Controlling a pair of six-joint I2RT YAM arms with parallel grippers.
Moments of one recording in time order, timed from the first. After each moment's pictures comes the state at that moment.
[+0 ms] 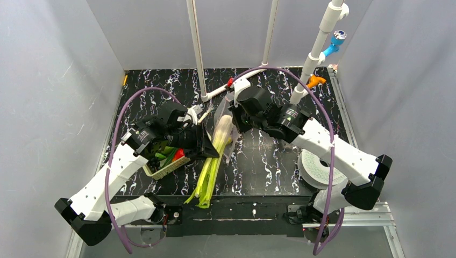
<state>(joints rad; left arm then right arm) -0.67 1.06 1.26 -1.04 0.47 -0.84 1.00 1.43 1.62 -0.82 0.22 0.26</state>
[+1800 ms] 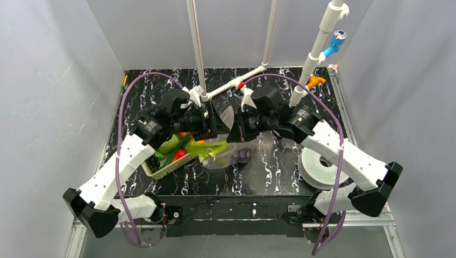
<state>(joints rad) -0.63 1.18 1.30 -0.77 0.38 -0.85 0.93 1.35 1.51 -0.81 -0.28 0.55</state>
